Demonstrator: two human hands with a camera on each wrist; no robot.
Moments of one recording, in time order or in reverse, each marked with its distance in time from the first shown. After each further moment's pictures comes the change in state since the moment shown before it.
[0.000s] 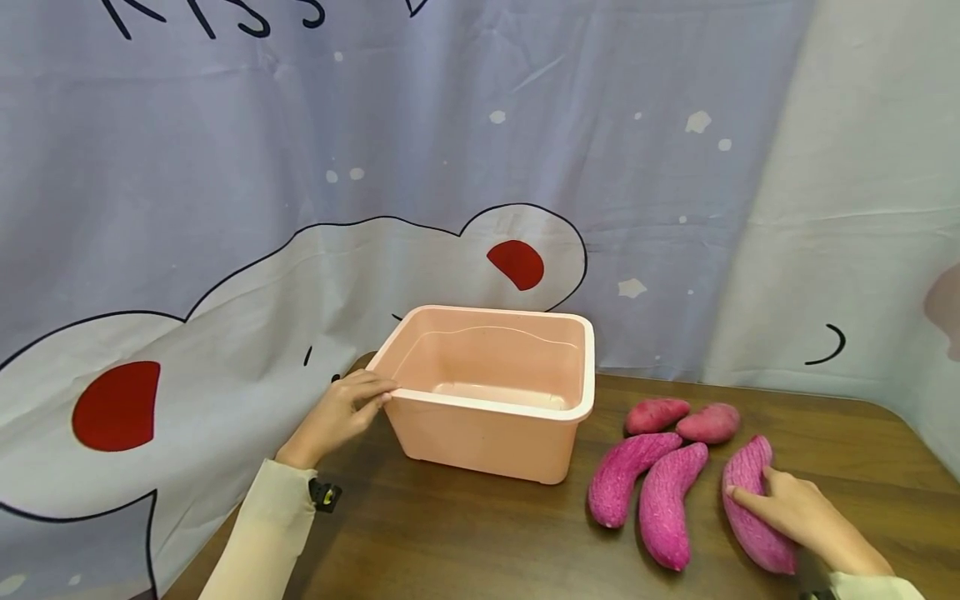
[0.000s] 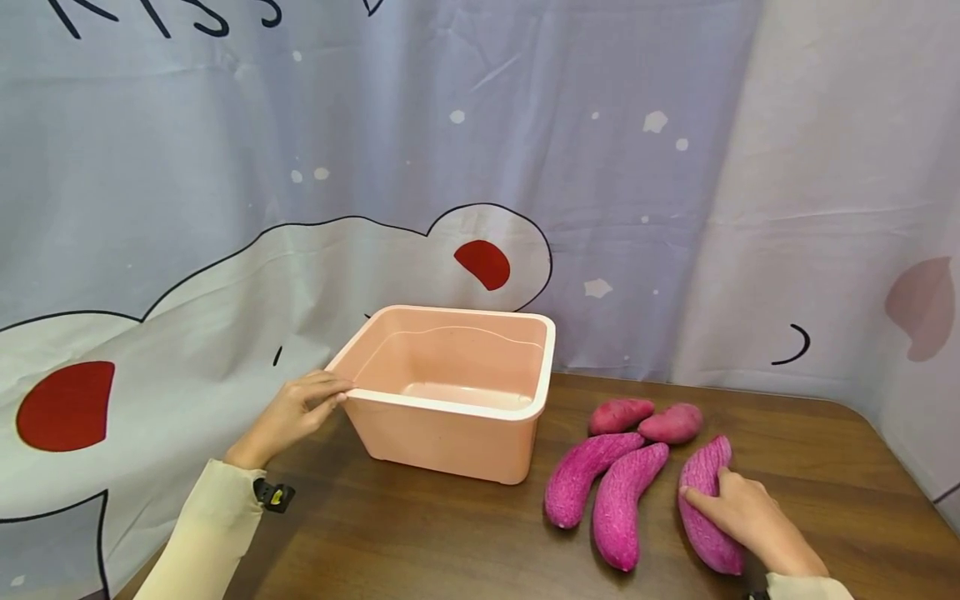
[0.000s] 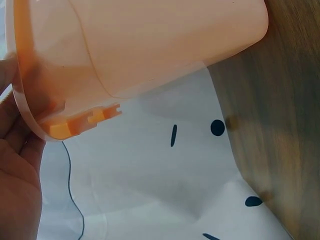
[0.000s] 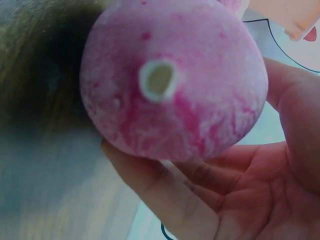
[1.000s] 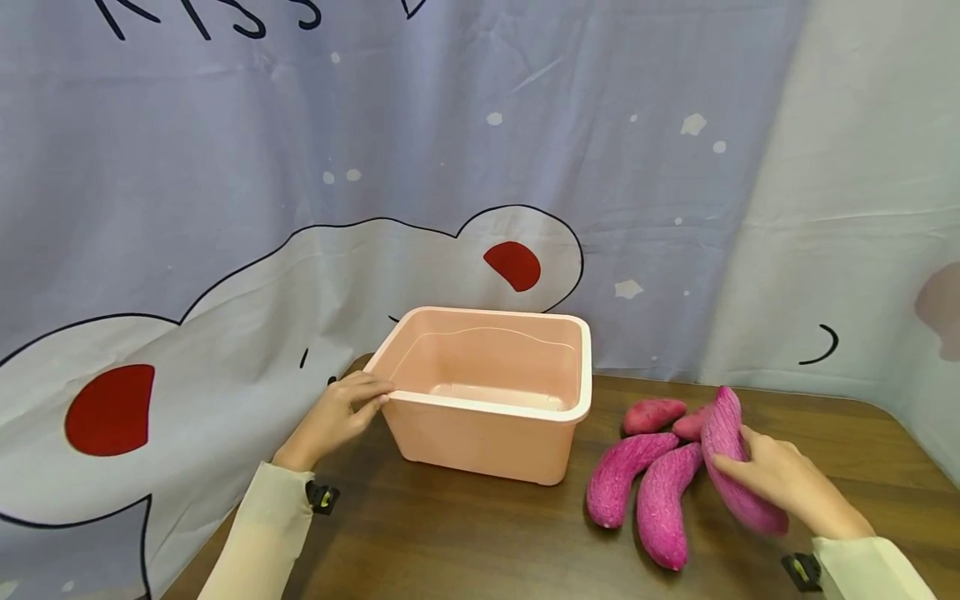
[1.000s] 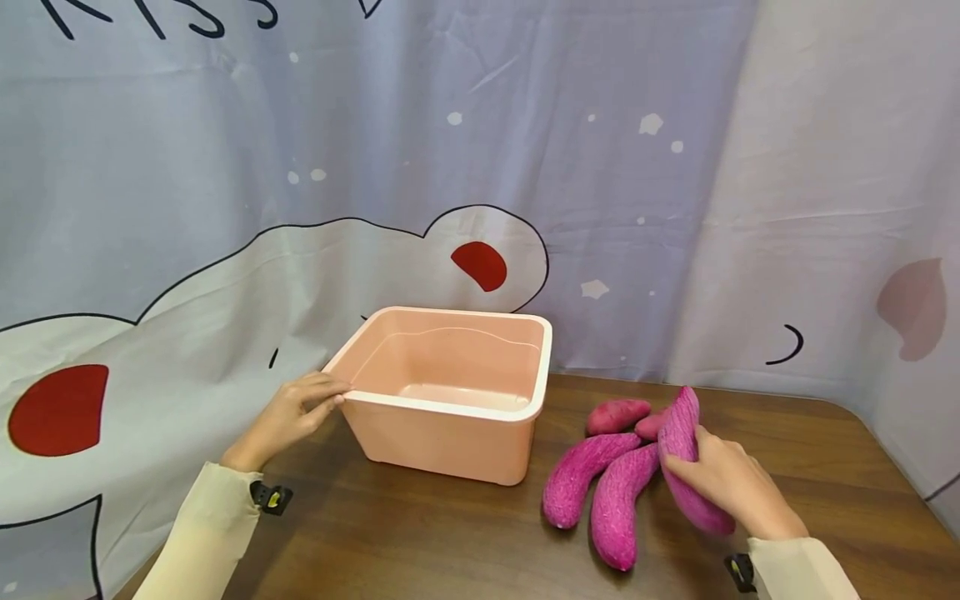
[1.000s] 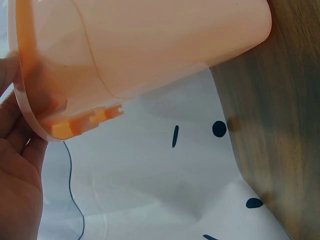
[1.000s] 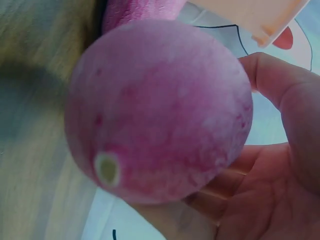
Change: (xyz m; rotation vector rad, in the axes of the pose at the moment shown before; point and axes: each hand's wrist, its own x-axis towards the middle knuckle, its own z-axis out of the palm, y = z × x) left_hand 0.001 0.002 -0.001 -0.002 -0.005 -0.016; right_hand 0.007 -0.038 -0.032 0.002 0.054 -0.061
